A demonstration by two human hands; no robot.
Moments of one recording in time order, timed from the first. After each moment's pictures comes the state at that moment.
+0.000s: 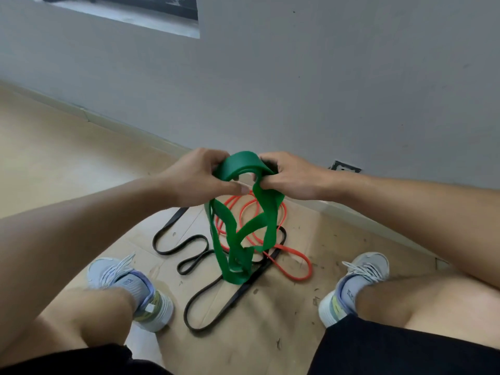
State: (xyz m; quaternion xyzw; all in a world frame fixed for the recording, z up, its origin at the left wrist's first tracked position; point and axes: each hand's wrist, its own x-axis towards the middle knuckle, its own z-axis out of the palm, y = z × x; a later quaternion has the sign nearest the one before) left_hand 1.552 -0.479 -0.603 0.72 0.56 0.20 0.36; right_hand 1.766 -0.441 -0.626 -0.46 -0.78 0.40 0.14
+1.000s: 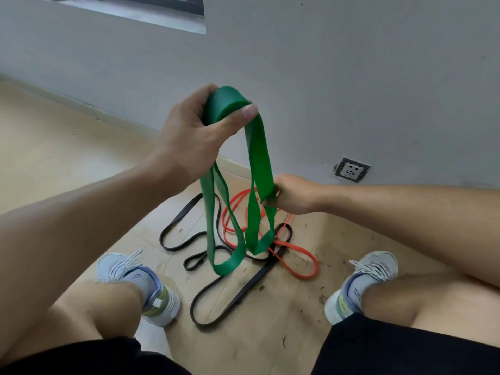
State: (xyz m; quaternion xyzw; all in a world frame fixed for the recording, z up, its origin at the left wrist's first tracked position) left_hand 1.564 -0.486 -0.568 0.61 0.47 0.52 0.38; right_hand 1.765 -0.429 -0.685 -0.52 -0.80 0.30 -0.02
